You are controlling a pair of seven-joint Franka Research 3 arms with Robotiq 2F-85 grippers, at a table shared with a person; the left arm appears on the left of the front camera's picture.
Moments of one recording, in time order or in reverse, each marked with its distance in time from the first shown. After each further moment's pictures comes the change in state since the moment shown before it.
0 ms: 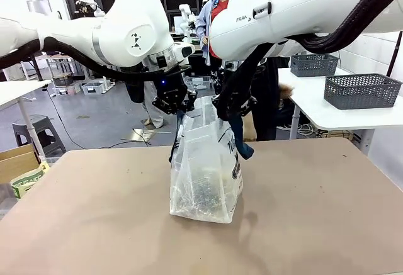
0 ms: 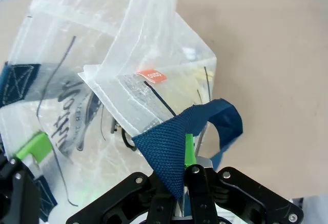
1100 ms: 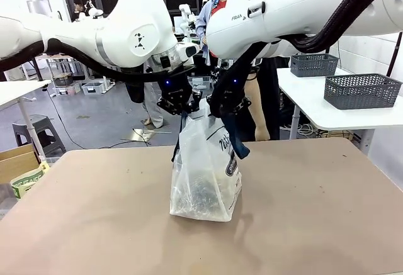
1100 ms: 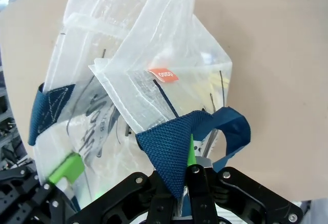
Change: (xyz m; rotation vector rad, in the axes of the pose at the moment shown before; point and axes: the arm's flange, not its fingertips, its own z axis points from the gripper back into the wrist) left arm -0.005 -0.012 -0.002 -0.027 0.004 -0.021; right arm 0.014 0.008 -0.004 0.051 0.014 -0.021
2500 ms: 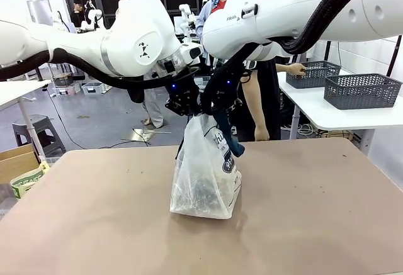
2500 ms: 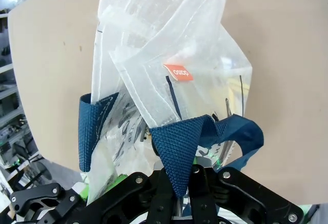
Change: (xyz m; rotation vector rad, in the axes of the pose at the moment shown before) left arm -0.001 -0.010 -0.008 -0.080 -0.065 -0.037; right arm 0.017 0.009 -0.012 0.059 0.026 -0.022
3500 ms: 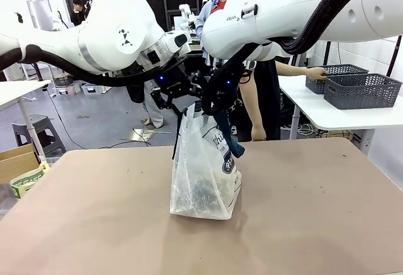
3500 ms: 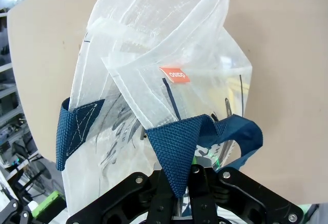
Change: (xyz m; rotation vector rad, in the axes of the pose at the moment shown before) left arm -0.019 0.009 0.039 -0.106 -0.029 -0.008; right arm 0.000 0.000 -0.001 -0.002 0.005 0.002
